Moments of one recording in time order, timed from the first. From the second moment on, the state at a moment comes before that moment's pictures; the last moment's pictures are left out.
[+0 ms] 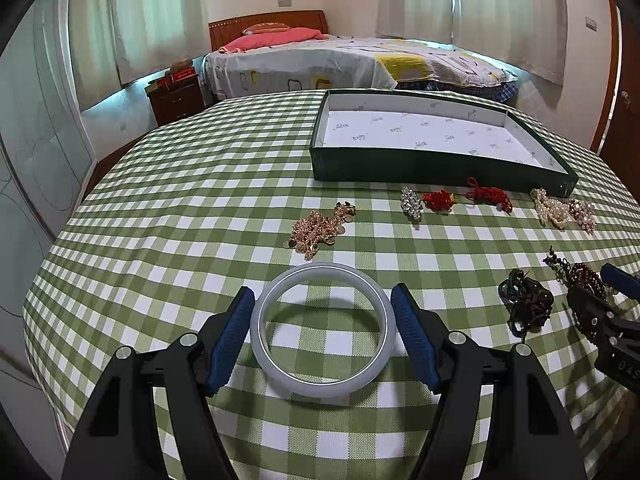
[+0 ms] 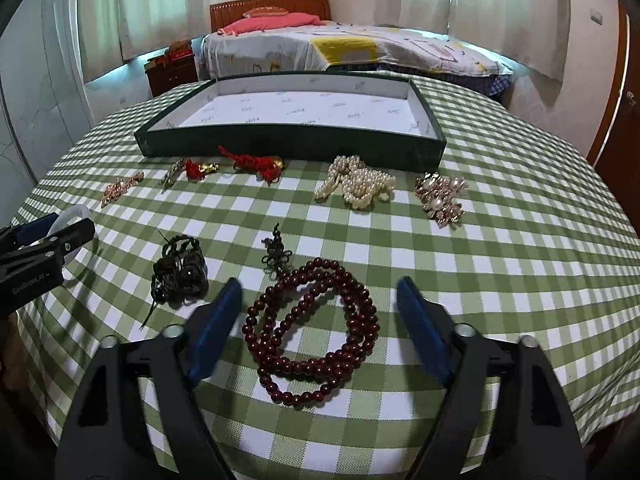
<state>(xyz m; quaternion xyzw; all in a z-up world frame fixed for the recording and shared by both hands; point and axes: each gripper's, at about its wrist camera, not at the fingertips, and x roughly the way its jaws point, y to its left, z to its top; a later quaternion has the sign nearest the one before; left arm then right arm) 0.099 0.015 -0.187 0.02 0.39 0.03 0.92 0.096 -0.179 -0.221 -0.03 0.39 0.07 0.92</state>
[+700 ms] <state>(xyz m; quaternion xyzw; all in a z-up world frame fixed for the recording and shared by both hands) 0.099 0.012 -0.183 0.03 0.38 0.02 0.92 0.088 -0.193 -0.213 -0.01 0.37 0.08 0.93</state>
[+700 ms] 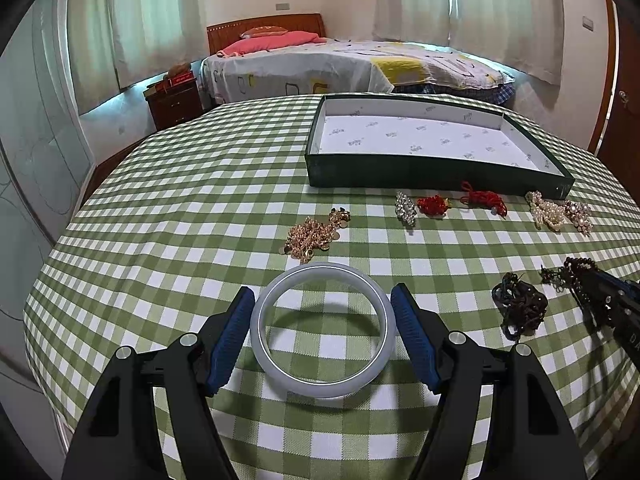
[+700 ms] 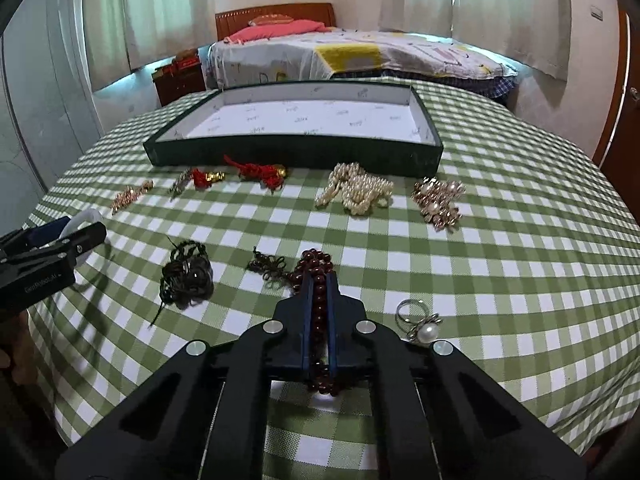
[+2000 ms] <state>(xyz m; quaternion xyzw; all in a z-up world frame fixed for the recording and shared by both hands) 0.274 -0.027 -0.111 0.01 0.32 -0.01 0.95 0.281 -0.212 -0.125 0.05 0.28 0.07 0.96</state>
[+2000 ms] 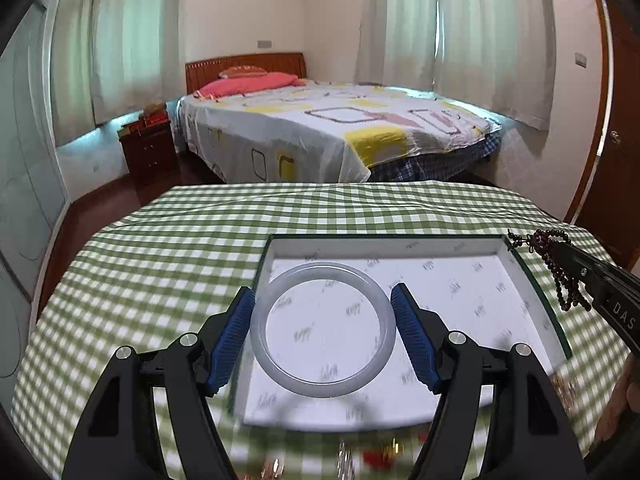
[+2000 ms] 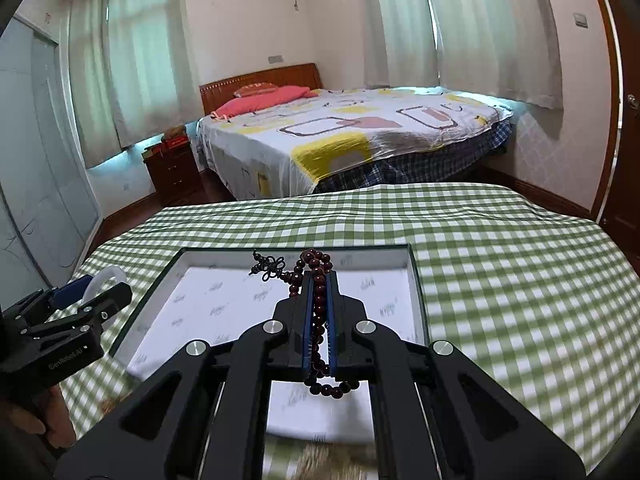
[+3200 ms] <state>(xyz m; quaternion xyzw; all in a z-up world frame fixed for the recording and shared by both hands) 0.361 -0.025 -0.152 -0.02 0.41 -0.01 0.91 0.355 -0.223 -0.165 0.06 0.37 0.06 0.92</state>
